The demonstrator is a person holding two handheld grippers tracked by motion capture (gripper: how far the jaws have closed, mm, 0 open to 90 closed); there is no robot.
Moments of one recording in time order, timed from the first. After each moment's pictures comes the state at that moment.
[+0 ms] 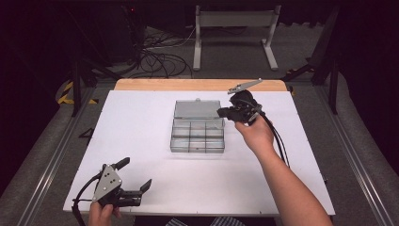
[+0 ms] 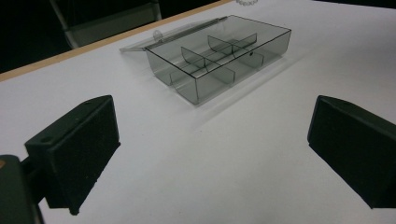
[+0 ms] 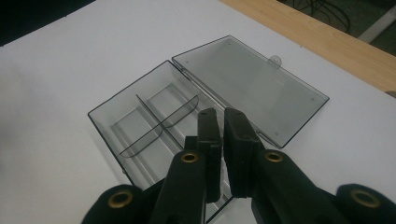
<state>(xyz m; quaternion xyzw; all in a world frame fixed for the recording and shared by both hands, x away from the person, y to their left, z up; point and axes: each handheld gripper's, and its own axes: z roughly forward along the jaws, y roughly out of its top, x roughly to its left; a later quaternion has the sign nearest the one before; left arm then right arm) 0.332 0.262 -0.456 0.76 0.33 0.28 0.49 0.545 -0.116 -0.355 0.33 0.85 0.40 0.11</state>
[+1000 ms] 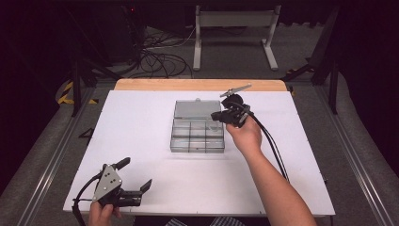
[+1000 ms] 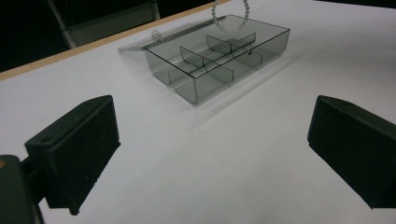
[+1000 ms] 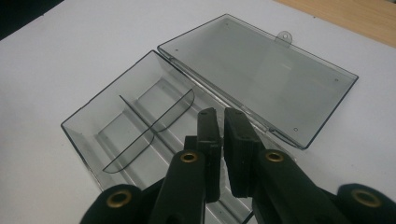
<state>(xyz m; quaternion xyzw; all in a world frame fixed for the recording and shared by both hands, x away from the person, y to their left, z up) 0.332 0.263 -0.456 0.76 0.33 0.28 0.49 0.567 -0.098 -0.393 0.37 0.84 0.39 0.08</state>
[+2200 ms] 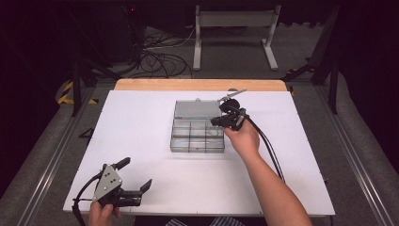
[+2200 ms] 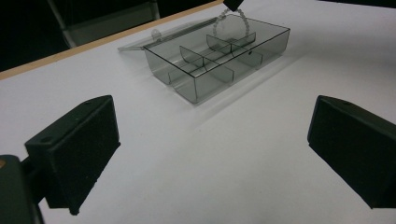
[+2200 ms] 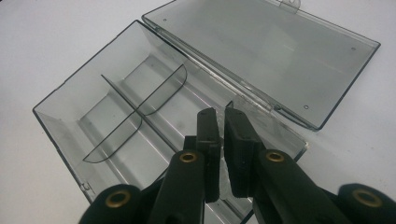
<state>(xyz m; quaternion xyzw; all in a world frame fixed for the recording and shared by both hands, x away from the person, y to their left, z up) 0.333 0.263 -0.457 0.76 0.33 0.28 0.49 0.574 -0.093 -0.417 0.38 0.85 0.36 0.06</state>
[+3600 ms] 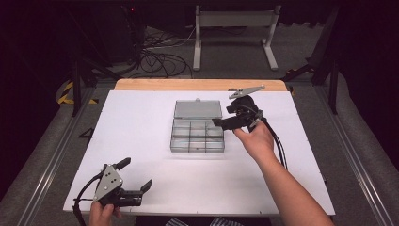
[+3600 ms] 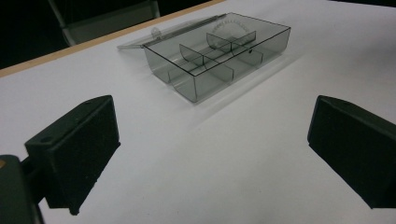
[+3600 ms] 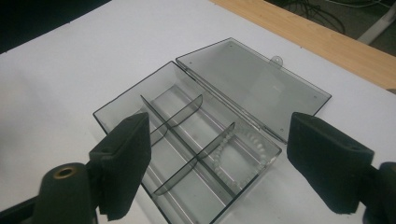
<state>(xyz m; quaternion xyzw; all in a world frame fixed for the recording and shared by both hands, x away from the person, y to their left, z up) 0.333 0.262 -0.457 0.76 0.33 0.28 0.48 0.531 -0.118 -0.362 0.33 0.84 0.41 0.12</state>
